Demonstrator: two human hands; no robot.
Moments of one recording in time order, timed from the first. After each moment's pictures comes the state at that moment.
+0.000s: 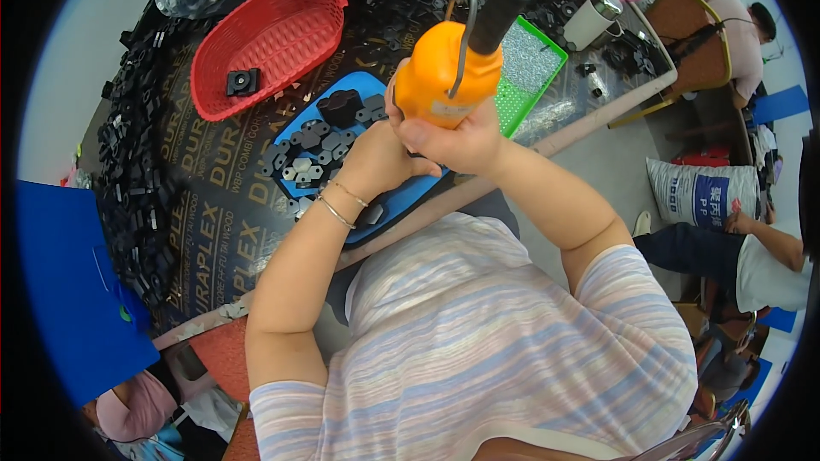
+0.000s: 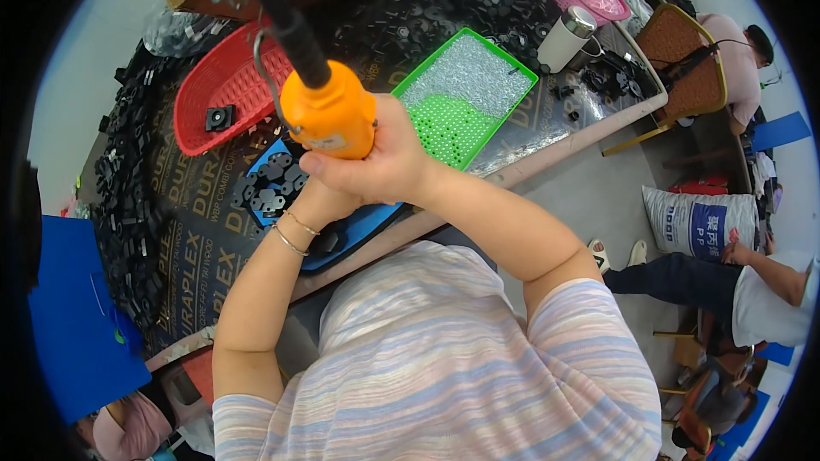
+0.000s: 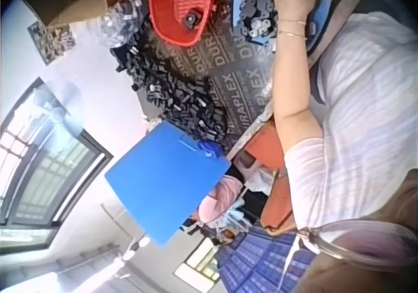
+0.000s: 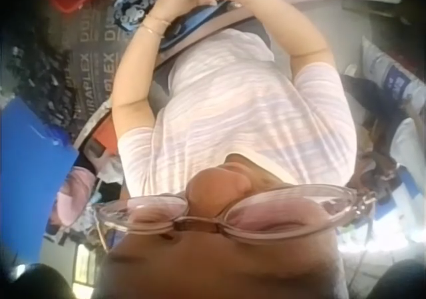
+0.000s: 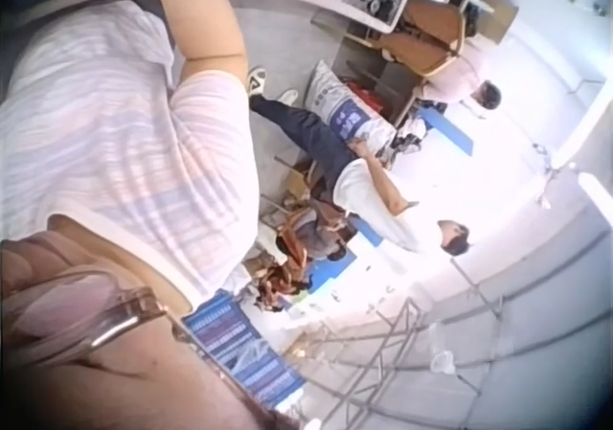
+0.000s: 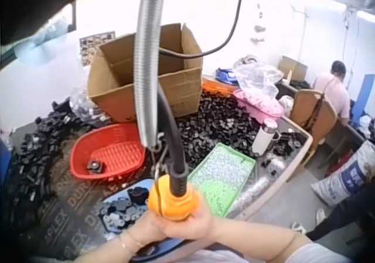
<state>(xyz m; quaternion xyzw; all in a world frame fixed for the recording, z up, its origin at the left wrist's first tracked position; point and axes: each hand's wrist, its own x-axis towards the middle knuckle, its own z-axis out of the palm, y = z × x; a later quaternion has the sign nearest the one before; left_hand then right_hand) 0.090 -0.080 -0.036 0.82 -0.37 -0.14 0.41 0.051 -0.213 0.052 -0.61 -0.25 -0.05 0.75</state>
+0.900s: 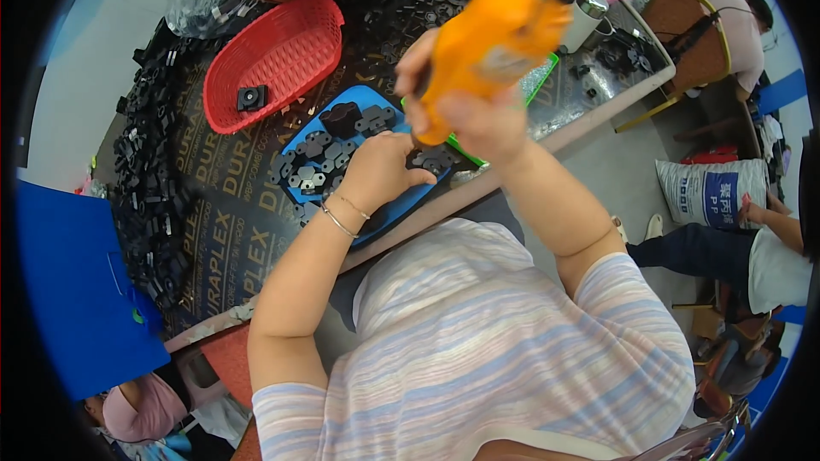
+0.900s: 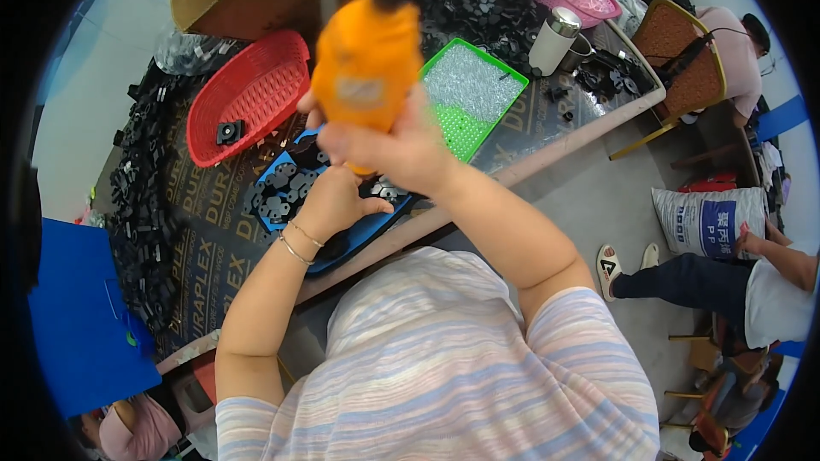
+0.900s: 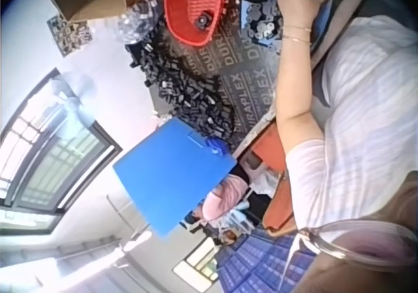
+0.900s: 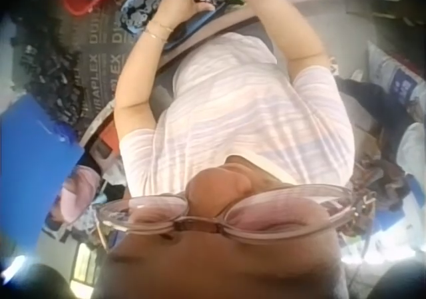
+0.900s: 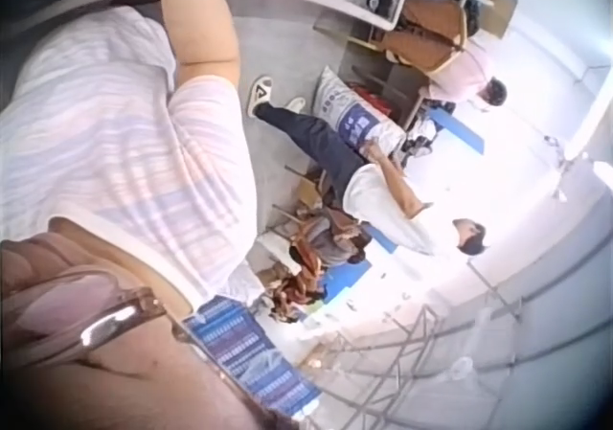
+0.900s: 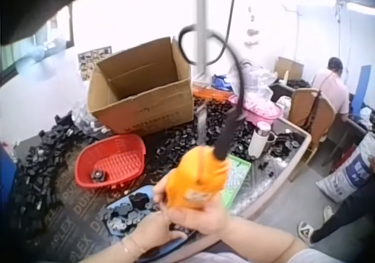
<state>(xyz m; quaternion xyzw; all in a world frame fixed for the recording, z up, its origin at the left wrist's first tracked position) 0.077 -0.080 -0.008 0.89 -0.37 -0.12 0.23 0.049 -0.230 0.073 -0.51 -0.26 -0.10 0.81</state>
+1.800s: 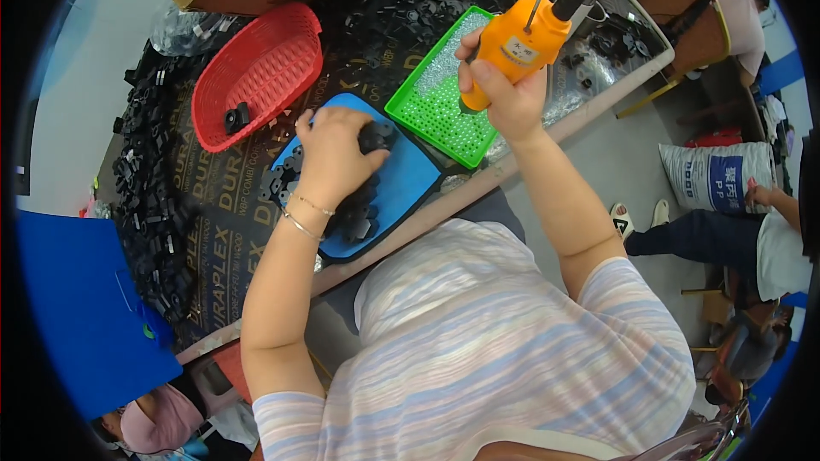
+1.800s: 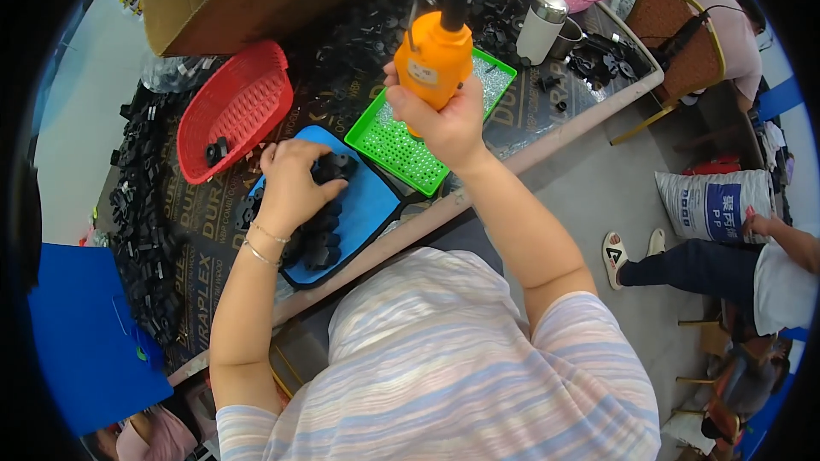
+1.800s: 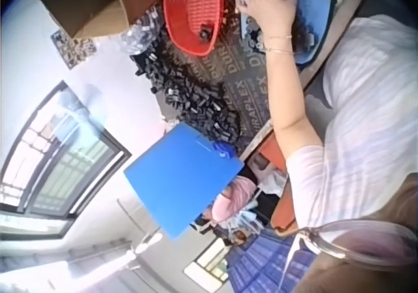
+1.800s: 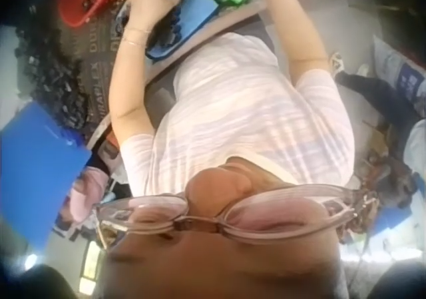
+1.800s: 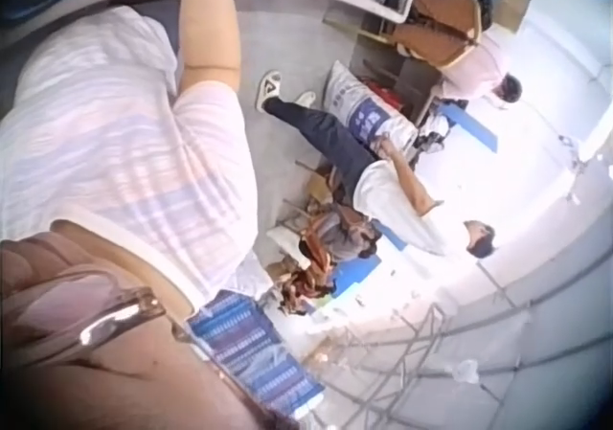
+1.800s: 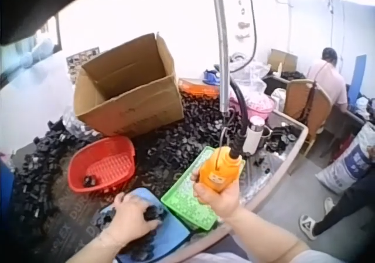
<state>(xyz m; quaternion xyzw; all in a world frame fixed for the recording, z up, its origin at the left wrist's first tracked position) 0.098 -0.074 0.024 0.94 -0.32 0.00 0.15 0.057 -0.288 0.032 -0.58 -0.15 -0.28 0.75</state>
